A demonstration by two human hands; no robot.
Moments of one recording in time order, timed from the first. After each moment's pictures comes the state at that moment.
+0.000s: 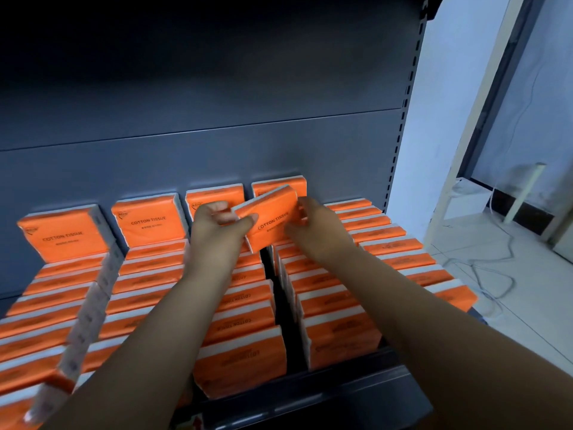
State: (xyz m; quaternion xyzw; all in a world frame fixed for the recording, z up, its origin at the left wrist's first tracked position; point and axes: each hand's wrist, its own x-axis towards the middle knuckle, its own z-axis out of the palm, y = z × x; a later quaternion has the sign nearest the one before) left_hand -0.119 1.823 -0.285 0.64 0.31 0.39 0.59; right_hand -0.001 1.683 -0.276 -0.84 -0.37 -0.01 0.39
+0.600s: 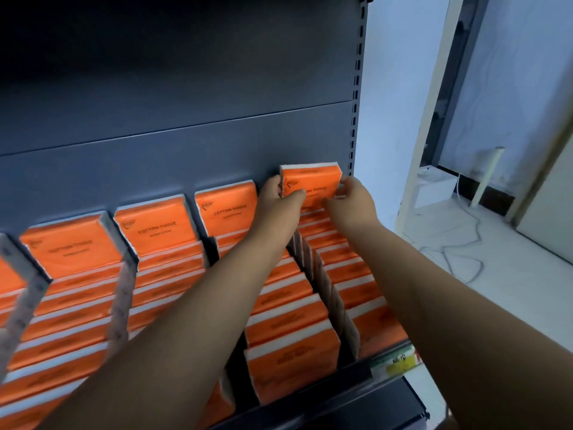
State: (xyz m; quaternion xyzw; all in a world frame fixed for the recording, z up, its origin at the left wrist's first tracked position) left_hand 0.017 1.713 -0.254 0.72 0.18 0.27 0.61; right_hand 0.105 1.610 -0.270 -0.82 -0.16 -0.03 0.55
